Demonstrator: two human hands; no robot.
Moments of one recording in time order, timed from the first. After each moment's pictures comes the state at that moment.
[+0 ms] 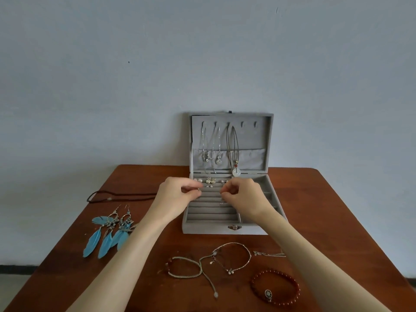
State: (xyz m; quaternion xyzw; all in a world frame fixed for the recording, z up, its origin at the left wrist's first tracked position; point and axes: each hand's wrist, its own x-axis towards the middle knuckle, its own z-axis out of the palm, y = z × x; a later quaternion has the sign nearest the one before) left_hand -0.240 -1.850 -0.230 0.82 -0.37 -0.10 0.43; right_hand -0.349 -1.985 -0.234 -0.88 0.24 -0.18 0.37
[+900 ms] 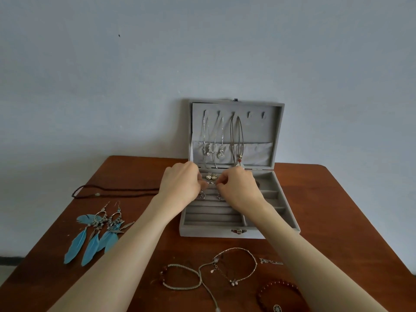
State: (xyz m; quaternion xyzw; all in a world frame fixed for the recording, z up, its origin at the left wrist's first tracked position) left_hand -0.220 -1.893 -0.227 0.90 -0.40 -0.03 0.16; right_hand -0.309 -1.987 -0.238 -0.90 0.30 -0.13 0.27
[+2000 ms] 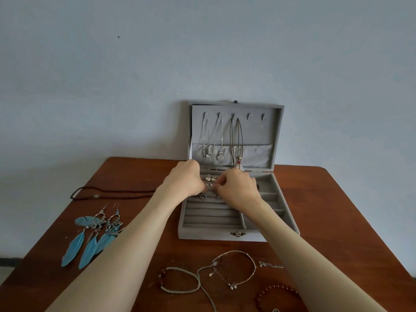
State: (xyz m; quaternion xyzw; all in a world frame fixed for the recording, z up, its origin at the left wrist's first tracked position) left_hand -0.208 -1.910 -0.226 0.91 -0.34 -0.13 0.17; right_hand -0.297 -1.998 -0.250 -0.91 0.33 -0.10 0.22
